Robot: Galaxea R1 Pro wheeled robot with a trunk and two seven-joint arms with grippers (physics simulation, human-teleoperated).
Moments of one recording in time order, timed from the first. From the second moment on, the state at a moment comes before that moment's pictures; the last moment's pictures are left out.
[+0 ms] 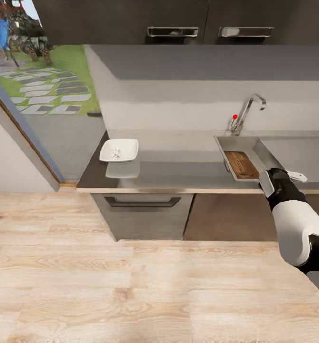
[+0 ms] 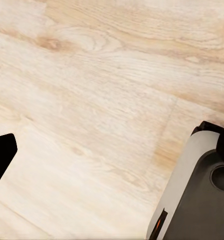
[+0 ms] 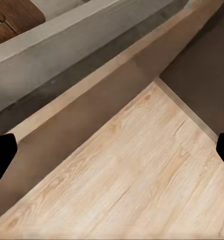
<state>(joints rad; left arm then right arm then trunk) -0.28 0.11 0.13 0.07 0.20 -0.53 0.18 -1.28 -0.19 -0.33 -0.52 -0.05 0.61 -0.62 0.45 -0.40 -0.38</state>
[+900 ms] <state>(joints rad) -0.28 0.11 0.13 0.07 0.20 -0.53 0.18 -1.28 -0.20 -0.33 -0.07 0.08 0.29 -0.45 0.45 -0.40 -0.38</state>
